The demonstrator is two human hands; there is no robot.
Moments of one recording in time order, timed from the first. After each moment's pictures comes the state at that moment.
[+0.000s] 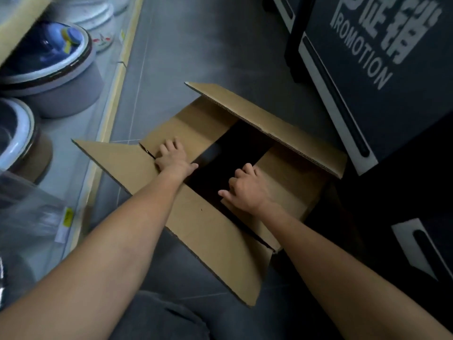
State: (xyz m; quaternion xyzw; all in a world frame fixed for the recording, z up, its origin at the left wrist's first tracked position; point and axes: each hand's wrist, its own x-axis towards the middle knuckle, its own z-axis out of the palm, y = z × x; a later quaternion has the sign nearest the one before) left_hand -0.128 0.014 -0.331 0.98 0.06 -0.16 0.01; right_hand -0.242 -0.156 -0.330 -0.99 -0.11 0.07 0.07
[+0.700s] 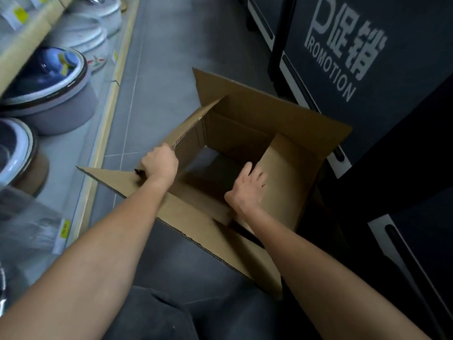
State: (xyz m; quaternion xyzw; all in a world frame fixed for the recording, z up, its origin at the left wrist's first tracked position) left_hand -0.137 0.021 -0.295 1.00 0.05 0.02 0.06; right_hand -0.257 -0.143 -0.292 -0.94 0.25 0.11 0.19
